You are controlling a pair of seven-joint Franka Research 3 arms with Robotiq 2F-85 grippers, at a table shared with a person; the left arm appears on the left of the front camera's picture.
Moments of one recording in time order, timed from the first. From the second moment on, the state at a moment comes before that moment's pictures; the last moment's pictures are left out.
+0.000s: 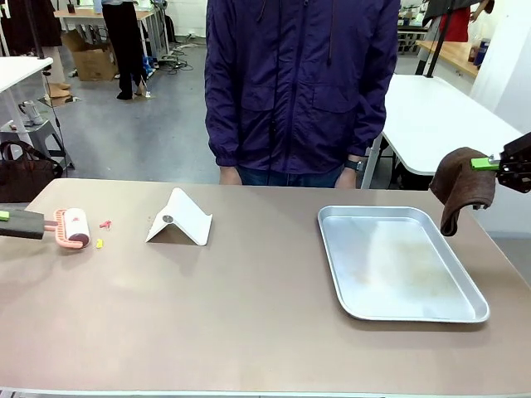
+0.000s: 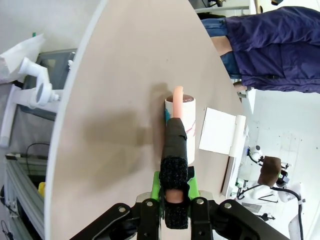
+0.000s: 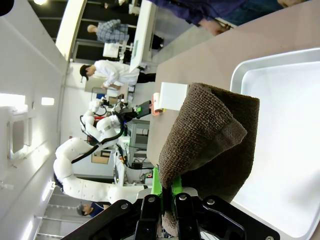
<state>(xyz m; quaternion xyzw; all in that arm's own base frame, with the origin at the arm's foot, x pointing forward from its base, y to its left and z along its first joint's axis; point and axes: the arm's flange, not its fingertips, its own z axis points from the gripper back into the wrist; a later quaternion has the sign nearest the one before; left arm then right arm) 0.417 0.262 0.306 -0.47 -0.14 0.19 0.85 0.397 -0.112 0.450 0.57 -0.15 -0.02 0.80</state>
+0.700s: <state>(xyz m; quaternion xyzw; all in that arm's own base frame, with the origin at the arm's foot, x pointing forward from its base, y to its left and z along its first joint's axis) 0.450 0.216 0.303 -0.49 -0.16 0.18 0.84 0.397 -0.112 0.450 0.57 -0.15 -0.02 0.80</state>
